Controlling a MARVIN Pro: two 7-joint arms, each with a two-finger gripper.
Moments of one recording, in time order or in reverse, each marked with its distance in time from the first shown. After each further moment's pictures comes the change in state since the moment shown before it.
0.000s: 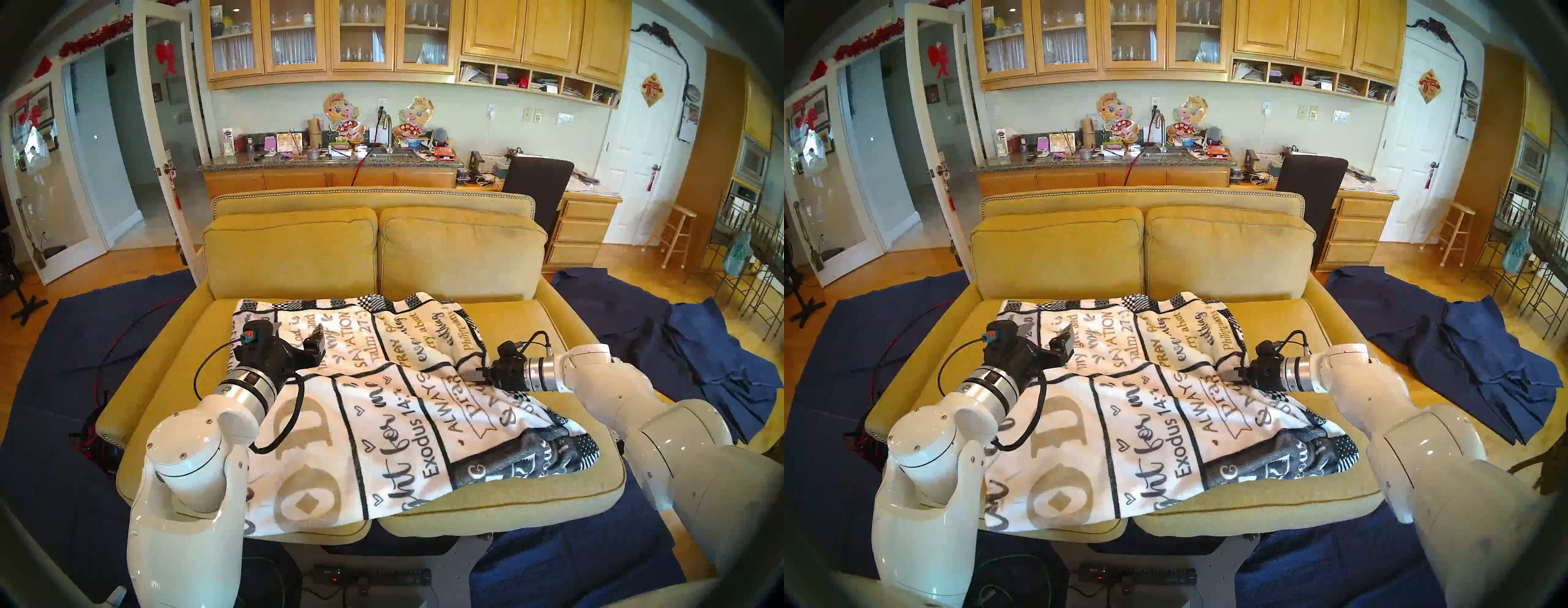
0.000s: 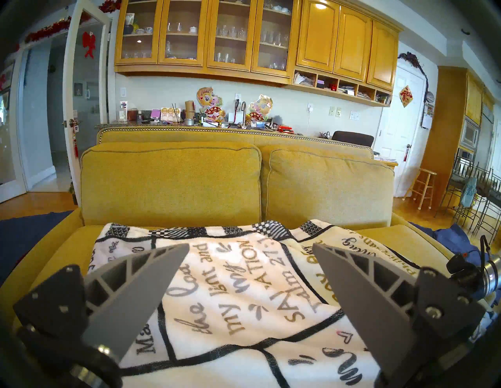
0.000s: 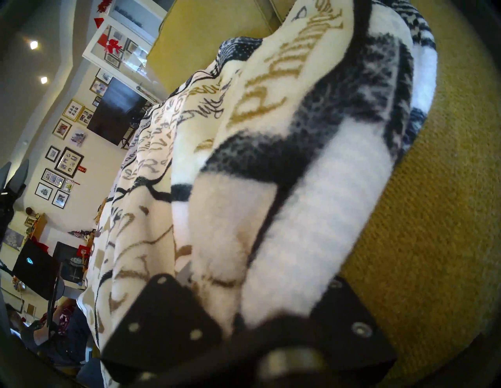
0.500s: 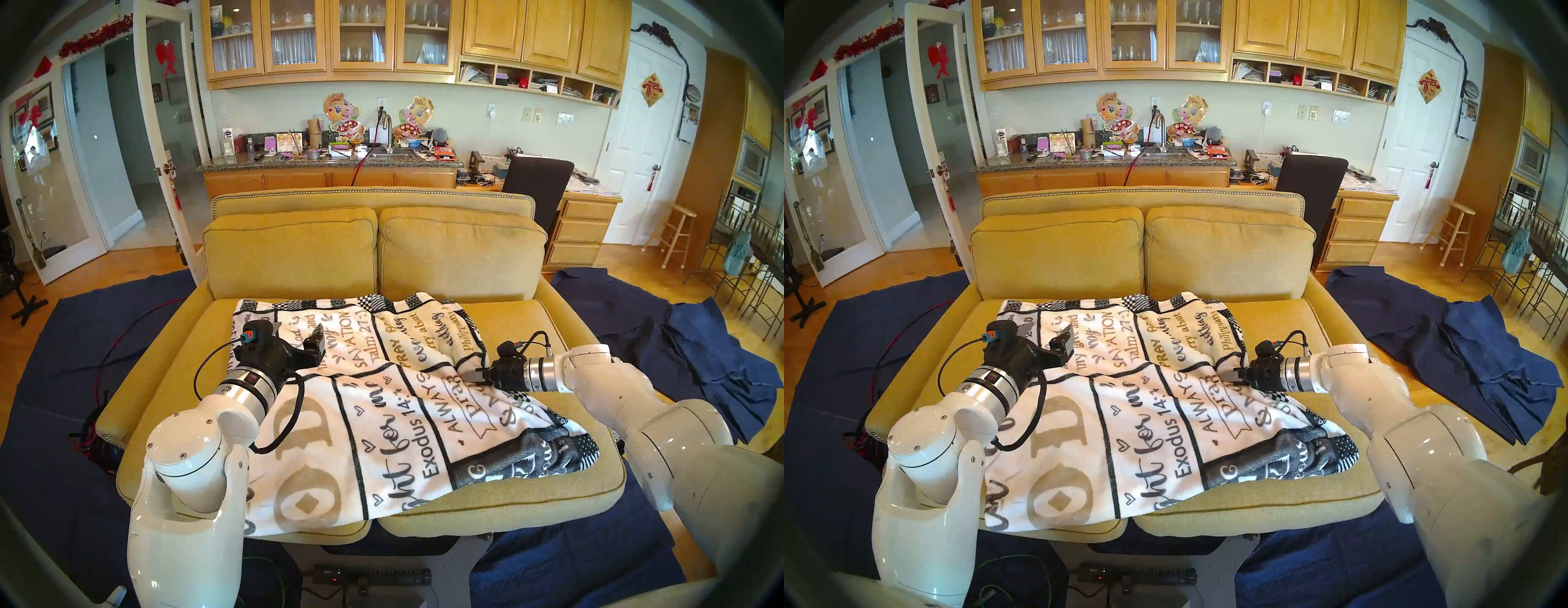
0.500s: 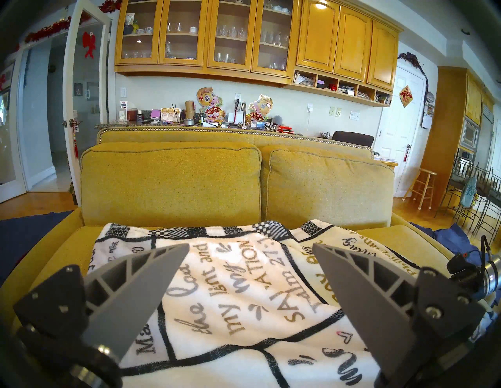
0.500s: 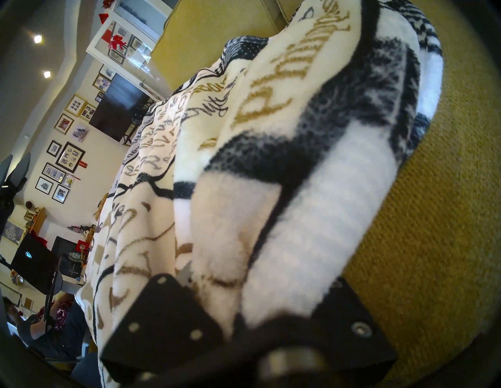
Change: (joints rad) left arm 0.003 -0.003 -0.003 -0.005 0.002 0.002 -0.008; right arm 0.000 0.002 -0.009 -0.001 0.000 -0.015 0.007
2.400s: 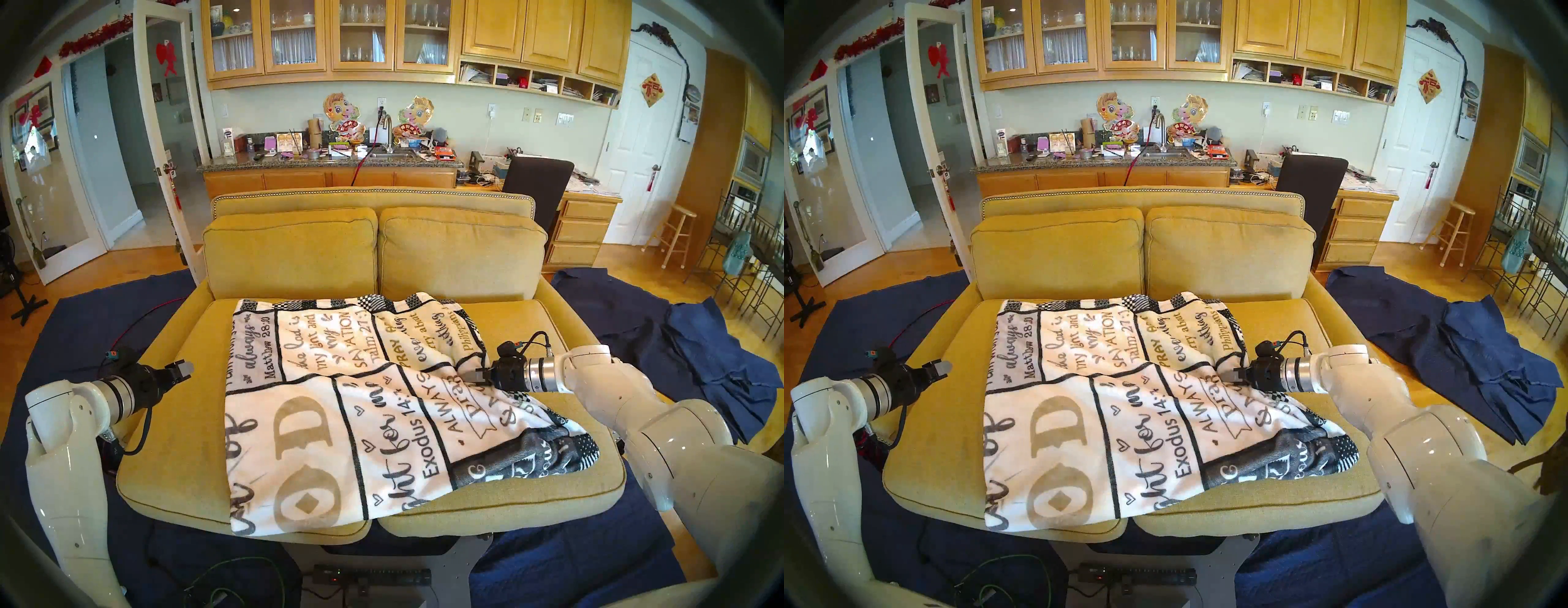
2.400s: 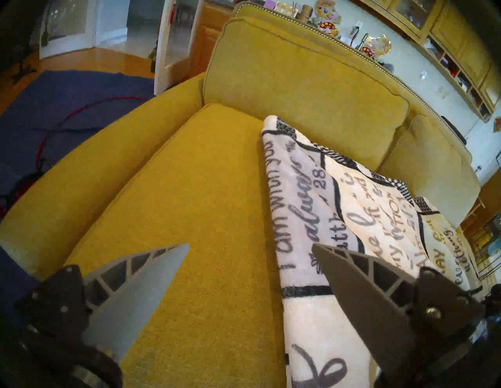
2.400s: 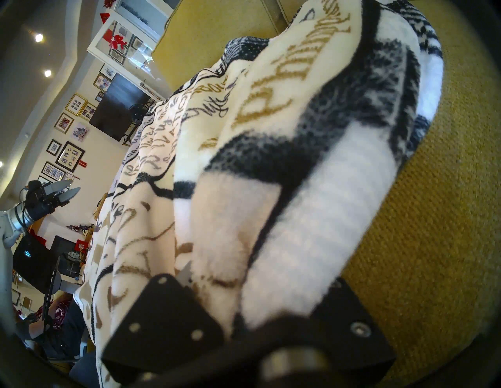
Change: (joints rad) left arm -0.222 0.329 -0.560 0.487 -0.456 0.524 -0.137; right arm -0.001 -0.001 0.001 0.003 0.001 -0.011 -0.001
